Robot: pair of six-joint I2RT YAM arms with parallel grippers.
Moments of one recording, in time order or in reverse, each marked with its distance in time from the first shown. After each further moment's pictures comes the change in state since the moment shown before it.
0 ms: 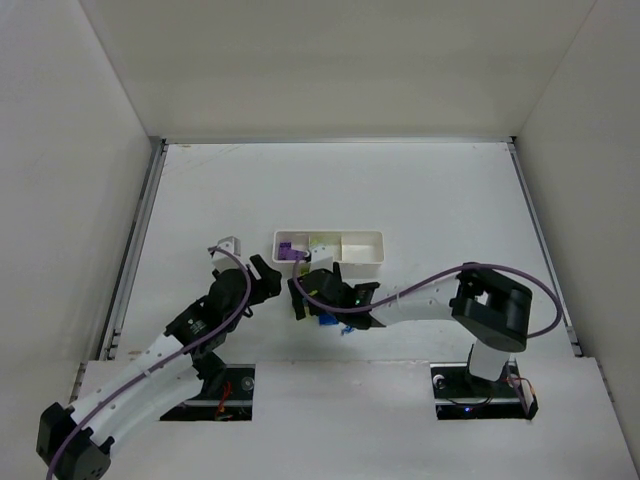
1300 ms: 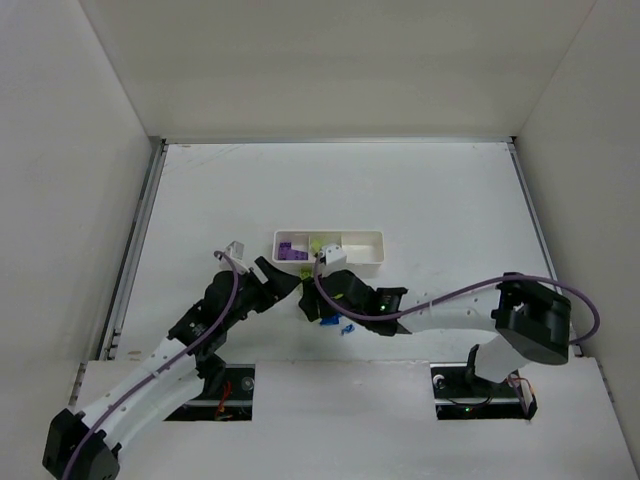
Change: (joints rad) left arm 0.090 -0.022 -0.100 0.150 0.395 -0.271; right arm 0.014 -0.192 -0.124 0.078 -0.071 -0.018
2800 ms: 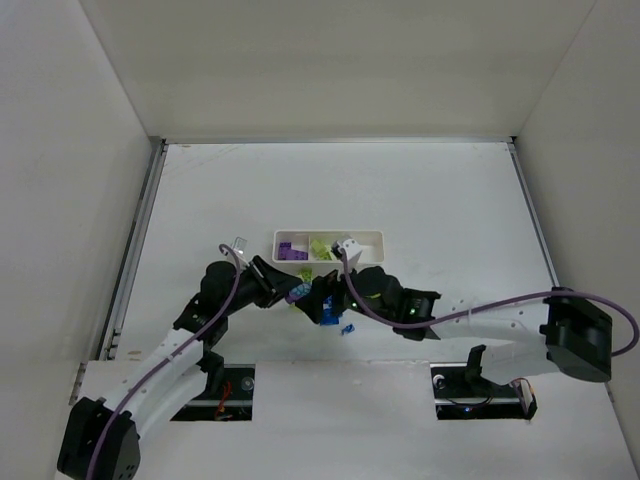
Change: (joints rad) left arm 0.180 0.156 -0.039 0.227 0.403 -0.117; right arm -0.015 -0.206 -0.108 0.161 -0.168 -0.062
